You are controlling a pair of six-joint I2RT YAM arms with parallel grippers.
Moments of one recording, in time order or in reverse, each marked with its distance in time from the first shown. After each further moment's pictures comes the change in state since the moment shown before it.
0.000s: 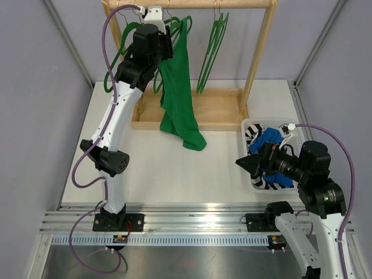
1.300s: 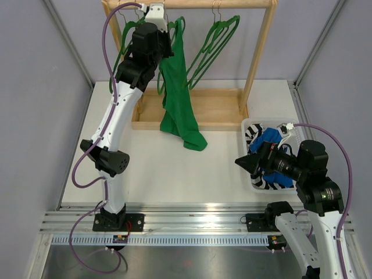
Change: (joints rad) left arm -0.001 0.000 0.000 0.057 0.043 0.039; right arm 0.000 0.007 -0.028 0.024 0.000 0.001
